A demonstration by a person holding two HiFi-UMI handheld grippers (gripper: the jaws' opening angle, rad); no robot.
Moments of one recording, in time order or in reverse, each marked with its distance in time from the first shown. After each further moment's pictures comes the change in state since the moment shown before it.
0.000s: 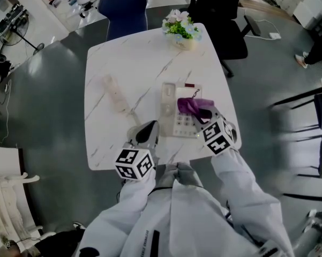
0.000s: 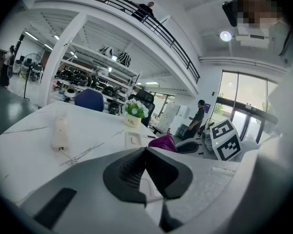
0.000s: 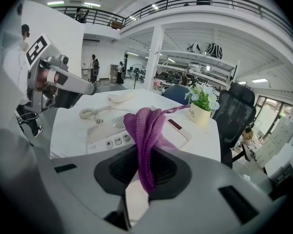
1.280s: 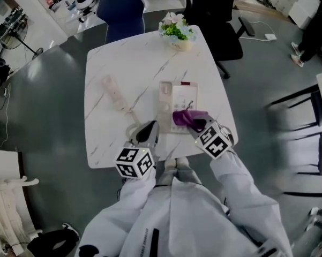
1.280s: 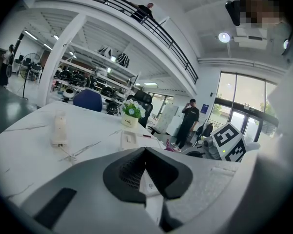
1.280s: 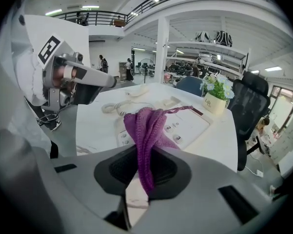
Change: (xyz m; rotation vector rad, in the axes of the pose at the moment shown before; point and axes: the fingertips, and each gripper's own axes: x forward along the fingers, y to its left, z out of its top) left arm -0.013 -0.017 -0.003 -0.001 -0.009 -0.017; right arm -0.021 0.054 -0.025 0.021 0.072 0.165
